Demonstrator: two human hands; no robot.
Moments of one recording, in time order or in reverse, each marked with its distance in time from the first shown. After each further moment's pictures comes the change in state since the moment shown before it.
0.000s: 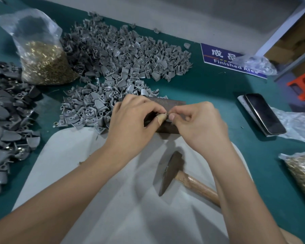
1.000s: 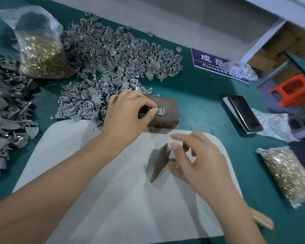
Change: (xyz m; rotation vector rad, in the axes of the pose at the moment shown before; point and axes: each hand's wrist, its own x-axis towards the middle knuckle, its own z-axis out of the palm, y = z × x) left_hand 0.001 -0.002 -0.003 0.026 -0.004 -0.014; right_hand -0.094 0.040 0.005 0.034 0.137 -0.222
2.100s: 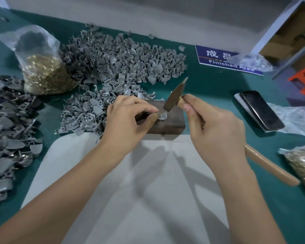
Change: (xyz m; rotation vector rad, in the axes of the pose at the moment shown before) left_hand 0.007 -0.006 -0.004 -0.109 -0.020 -0.033; right_hand 0.069 -0.006 -0.002 -0.086 0.360 -0.080
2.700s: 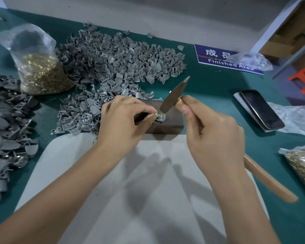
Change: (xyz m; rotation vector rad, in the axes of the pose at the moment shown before) left_hand 0.000 0.005 -0.004 0.137 -0.017 -0.003; right_hand -0.009 -0.012 -0.006 -0.035 0.009 0.056
